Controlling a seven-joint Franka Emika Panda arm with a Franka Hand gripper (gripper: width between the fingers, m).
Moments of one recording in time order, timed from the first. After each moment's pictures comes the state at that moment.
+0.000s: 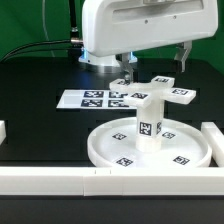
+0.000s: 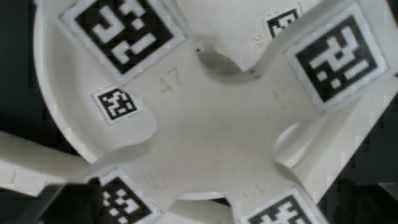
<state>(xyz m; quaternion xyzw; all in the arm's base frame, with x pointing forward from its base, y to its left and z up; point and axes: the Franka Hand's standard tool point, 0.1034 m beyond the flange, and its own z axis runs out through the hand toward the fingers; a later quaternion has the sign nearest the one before) 0.571 0.039 0.126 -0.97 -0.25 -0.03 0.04</state>
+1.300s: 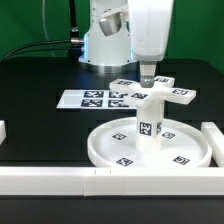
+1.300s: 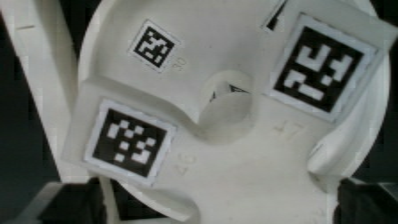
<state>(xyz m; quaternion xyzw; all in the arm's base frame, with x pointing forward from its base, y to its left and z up) 0.575 0.029 0.124 -0.71 -0.70 -0.03 -0.02</state>
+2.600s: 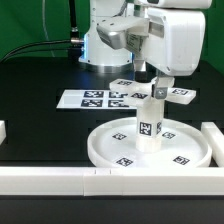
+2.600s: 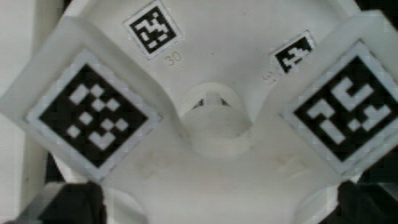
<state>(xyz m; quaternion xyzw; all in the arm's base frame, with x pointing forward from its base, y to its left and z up) 0.563 0.034 0.104 -0.62 -0.78 0.01 -0.03</state>
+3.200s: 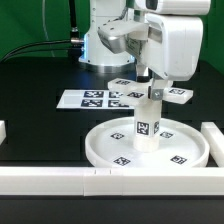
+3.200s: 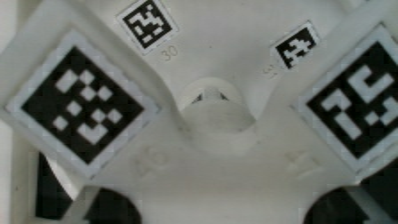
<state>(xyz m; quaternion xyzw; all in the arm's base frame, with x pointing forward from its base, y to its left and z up) 0.561 0.034 0.098 -0.63 -0.78 0.01 -0.03</state>
